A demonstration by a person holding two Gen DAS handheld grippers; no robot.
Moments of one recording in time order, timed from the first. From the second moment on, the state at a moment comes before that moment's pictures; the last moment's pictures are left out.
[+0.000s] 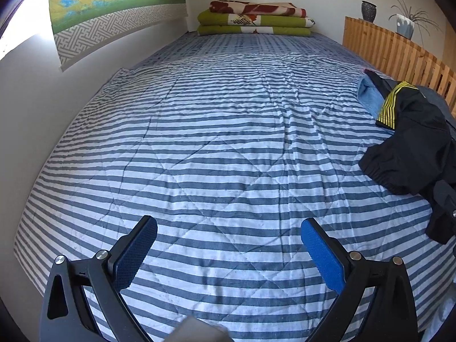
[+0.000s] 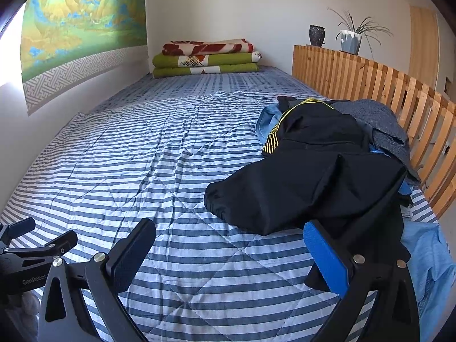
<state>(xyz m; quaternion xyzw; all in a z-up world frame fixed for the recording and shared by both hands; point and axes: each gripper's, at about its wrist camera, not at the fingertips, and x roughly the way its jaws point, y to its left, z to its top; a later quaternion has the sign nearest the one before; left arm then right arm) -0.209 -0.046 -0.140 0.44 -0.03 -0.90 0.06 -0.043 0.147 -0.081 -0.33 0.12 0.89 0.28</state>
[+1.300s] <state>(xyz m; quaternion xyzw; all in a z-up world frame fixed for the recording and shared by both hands) -0.212 -0.063 -0.082 0.39 0.02 -0.92 0.06 -0.016 0.180 -0.072 -0.33 0.13 0.89 0.30</state>
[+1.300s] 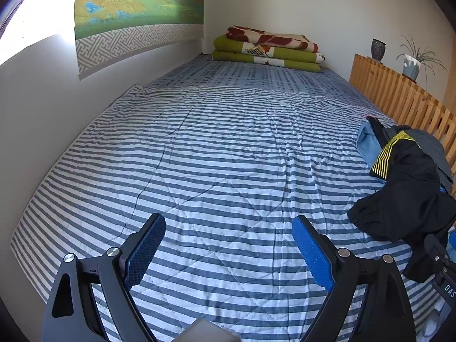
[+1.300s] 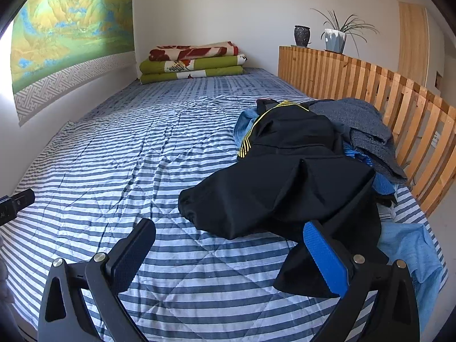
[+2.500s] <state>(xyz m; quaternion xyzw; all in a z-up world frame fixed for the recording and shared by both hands) -0.244 -0.049 -0.123 0.42 0.01 -0.91 0.03 -0.133 0.194 -0.150 -0.50 0.00 0.84 0.20</state>
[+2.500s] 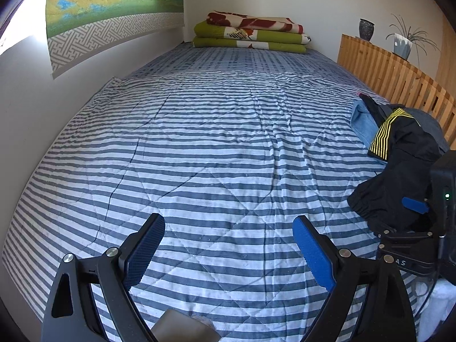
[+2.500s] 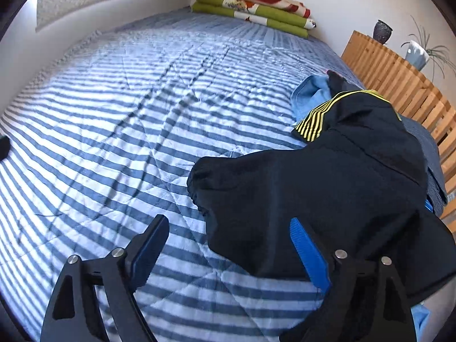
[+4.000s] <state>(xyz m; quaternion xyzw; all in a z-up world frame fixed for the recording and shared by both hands) -0.246 -0.186 -0.104 0.39 0.10 -0.91 0.10 -0.110 0.051 -0.093 -0.48 0.10 0.87 0.02</state>
